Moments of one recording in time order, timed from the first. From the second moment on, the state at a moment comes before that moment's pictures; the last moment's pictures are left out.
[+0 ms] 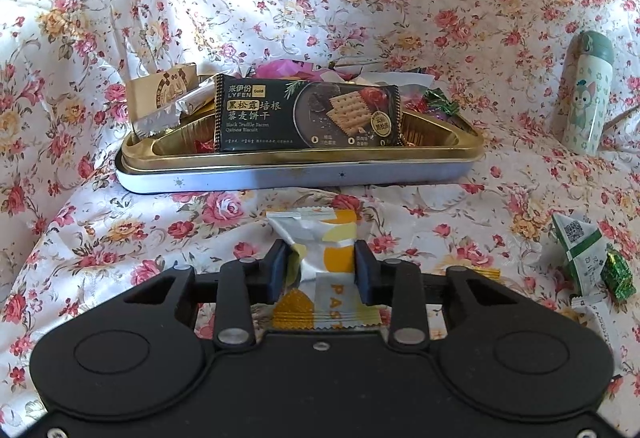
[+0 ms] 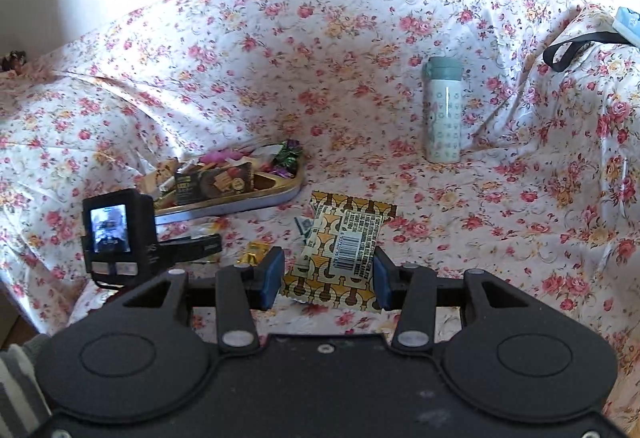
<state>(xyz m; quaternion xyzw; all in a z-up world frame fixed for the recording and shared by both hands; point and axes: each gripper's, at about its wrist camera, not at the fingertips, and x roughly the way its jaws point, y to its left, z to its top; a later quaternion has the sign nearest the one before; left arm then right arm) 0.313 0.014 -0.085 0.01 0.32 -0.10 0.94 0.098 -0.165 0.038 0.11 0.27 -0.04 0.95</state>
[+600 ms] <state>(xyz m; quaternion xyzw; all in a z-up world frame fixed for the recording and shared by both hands) 0.312 0.008 -0.080 0.02 0.34 -0.07 0.94 0.053 -0.202 -0.028 0.18 0.31 -0.04 0.93</state>
